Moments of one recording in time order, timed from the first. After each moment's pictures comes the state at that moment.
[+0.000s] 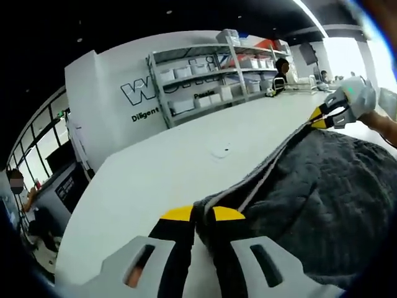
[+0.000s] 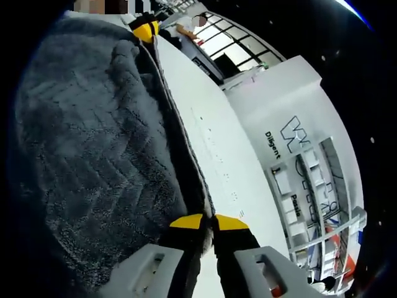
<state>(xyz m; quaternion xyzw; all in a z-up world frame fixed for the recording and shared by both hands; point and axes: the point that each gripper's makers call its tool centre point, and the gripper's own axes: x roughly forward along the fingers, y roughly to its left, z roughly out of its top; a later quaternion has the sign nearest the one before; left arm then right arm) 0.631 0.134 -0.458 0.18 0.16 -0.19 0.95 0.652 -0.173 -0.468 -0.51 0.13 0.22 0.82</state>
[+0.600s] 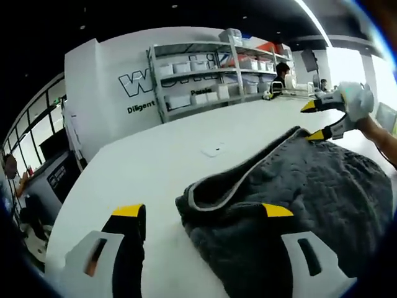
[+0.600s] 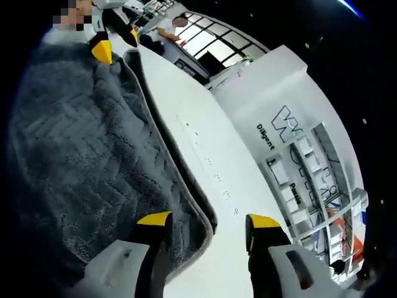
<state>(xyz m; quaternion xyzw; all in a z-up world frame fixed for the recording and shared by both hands) 0.617 0.132 -0.451 0.13 0.18 -0.20 0.96 0.641 -0.174 -0.444 -0.46 0.14 0.19 0.86</state>
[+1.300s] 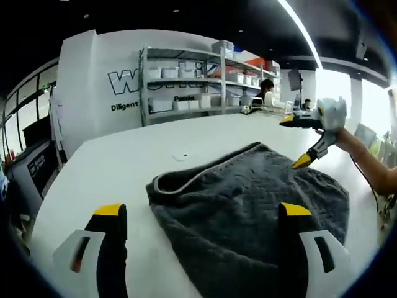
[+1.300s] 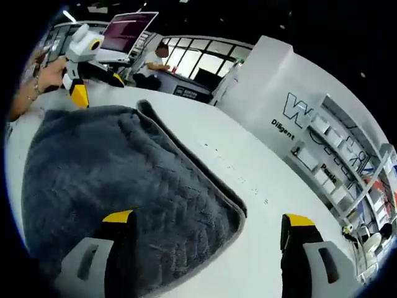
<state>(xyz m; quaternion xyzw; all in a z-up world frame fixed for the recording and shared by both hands) 0.523 0.109 -0.431 0.07 0.18 -0.30 0.94 0.554 -0.169 -0.437 -0.30 0.17 0.29 0.89</state>
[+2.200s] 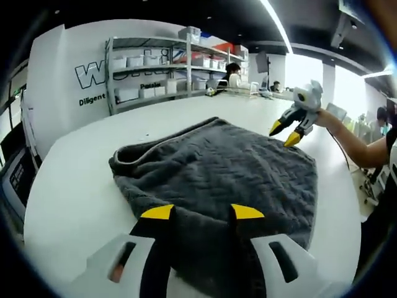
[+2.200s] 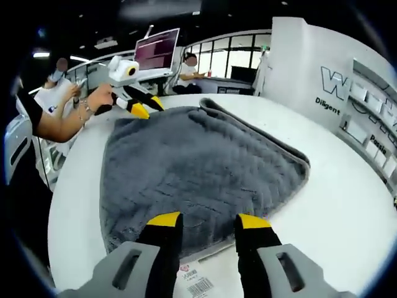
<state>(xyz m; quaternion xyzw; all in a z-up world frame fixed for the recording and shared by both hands) 0.481 0.099 -0.467 0.12 0.23 -0.38 0.89 0.461 -0.169 -0.486 -0.19 0.26 0.45 0.83</state>
